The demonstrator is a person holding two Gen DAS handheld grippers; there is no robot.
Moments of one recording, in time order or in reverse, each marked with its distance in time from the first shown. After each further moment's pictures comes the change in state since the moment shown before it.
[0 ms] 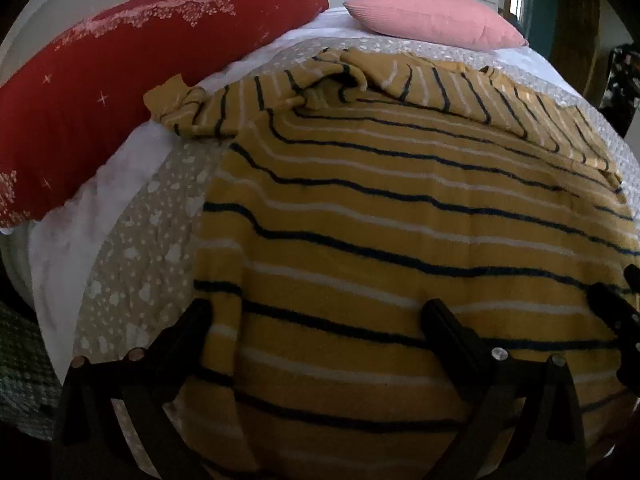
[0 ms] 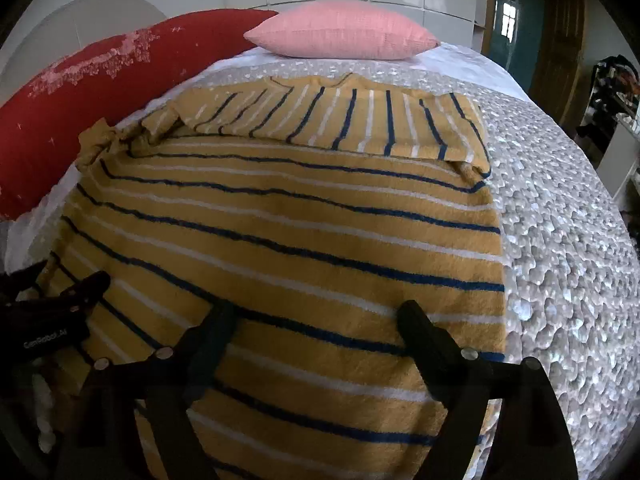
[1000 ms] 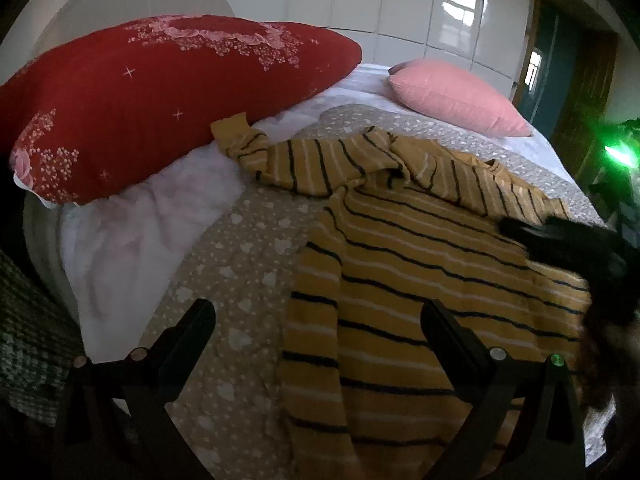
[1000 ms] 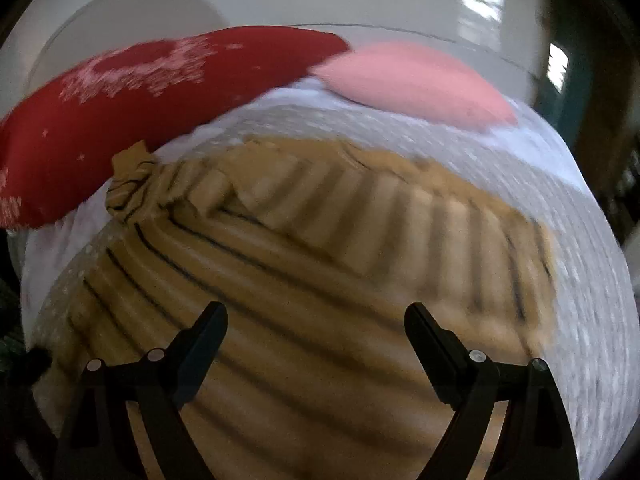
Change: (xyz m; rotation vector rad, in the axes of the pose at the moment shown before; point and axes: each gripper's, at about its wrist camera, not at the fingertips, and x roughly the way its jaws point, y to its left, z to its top) left arm -0.052 0.067 -0.002 -0.165 -0.184 -0.076; right arm 0.024 0.064 0.107 -0.205 -0.091 0.106
